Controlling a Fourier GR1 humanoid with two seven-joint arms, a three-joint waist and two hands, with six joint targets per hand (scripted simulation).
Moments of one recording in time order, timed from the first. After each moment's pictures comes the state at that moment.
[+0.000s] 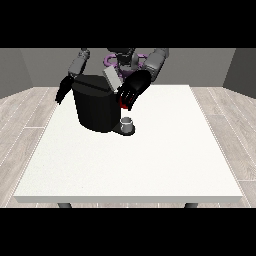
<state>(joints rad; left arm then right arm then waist) -1.32 0.55 0.09 -0.63 -0.92 -0.19 -0.28 -0.52 -0.09 -0.05 -1.28 0.20 -0.21 0.02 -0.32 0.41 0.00</state>
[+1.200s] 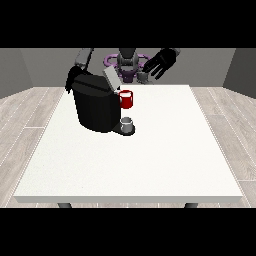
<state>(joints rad) -1.00 0.25 0.21 -0.64 -0.70 -0.23 -0.30 -0.25 -0.08 -0.10 -1.16 0.15 -0.20 -0.03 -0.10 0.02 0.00</state>
